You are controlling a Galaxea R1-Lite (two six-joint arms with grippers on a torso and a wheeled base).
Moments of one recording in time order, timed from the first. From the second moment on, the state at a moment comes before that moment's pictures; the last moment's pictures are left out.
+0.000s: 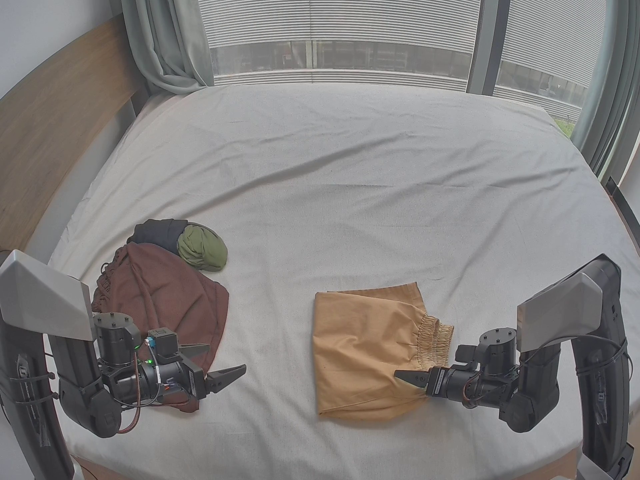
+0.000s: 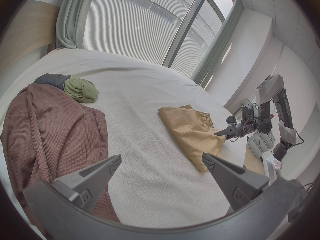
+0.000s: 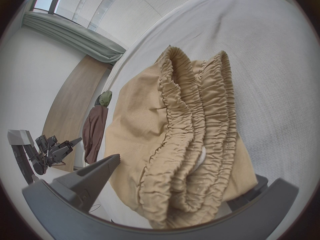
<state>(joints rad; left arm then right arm) -0.16 2.23 -0.20 -1.55 -0.53 -0.01 0.37 2.51 -0.38 -1.54 0.32 0.60</state>
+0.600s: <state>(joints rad) -0.16 2.23 -0.19 -1.55 -0.53 -0.01 0.39 2.51 -0.38 -1.54 0.32 0.62</state>
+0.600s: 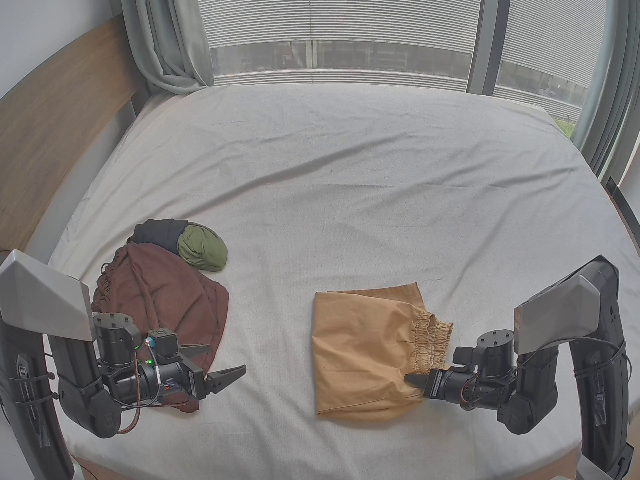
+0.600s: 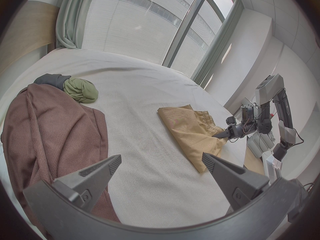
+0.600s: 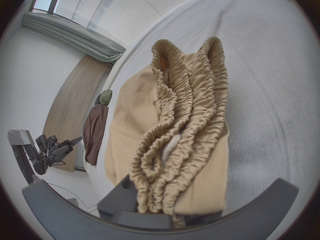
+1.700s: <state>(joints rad) -0.16 2.21 -0.19 -1.55 -0.53 -0.01 0.53 2.15 -0.39 -1.54 0.44 0.63</state>
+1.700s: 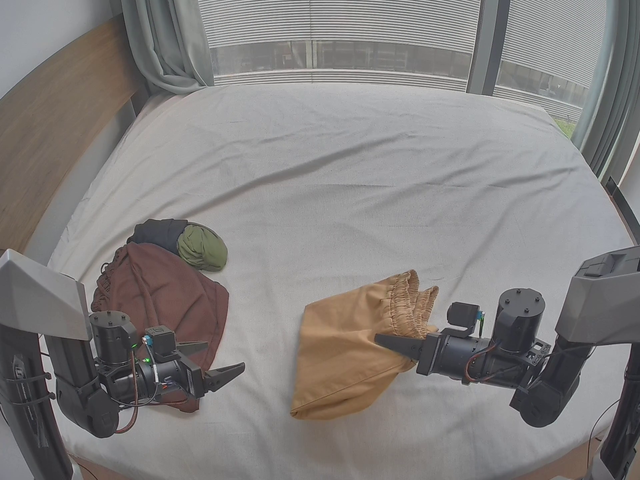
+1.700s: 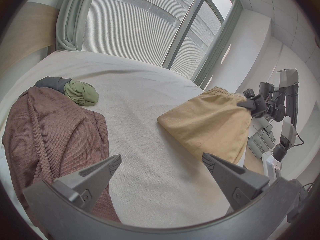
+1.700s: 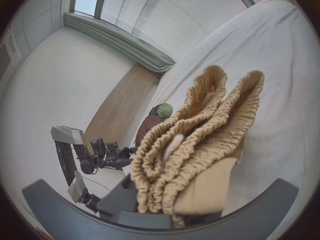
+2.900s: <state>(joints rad) -0.17 2.21 -0.19 -1.55 -0.53 -0.01 0.52 2.07 -0.84 -1.20 0.45 0.68</state>
